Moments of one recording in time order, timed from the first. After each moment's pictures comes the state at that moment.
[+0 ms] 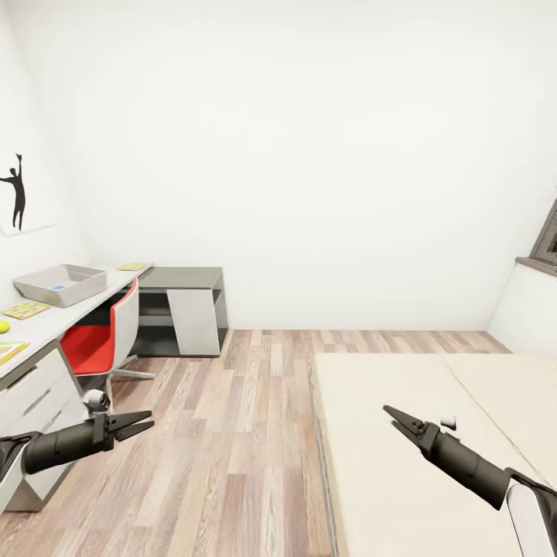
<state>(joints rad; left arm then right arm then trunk) -0.40 0.44 0.21 -1.01 0.34 0.94 -1.42 -0.17 -0.06 -0.48 -1.48 -0.52 0.96 0.85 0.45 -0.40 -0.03</state>
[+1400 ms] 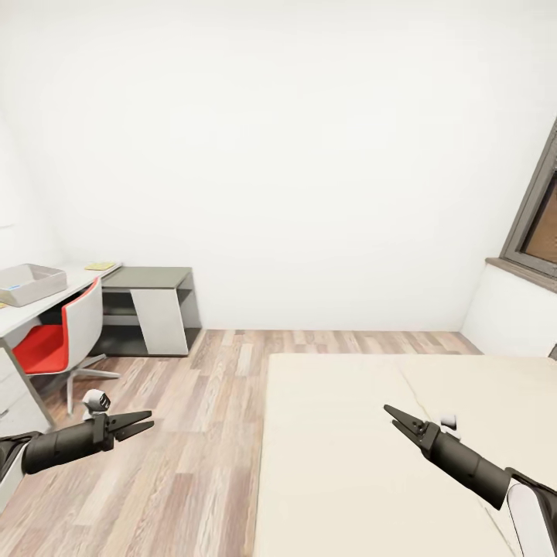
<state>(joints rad) -0.40 0.44 0.21 -1.01 0.34 0.94 -1.42 -0.17 -0.06 -0.49 -1.48 -0.52 0.96 0.85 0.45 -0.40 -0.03</state>
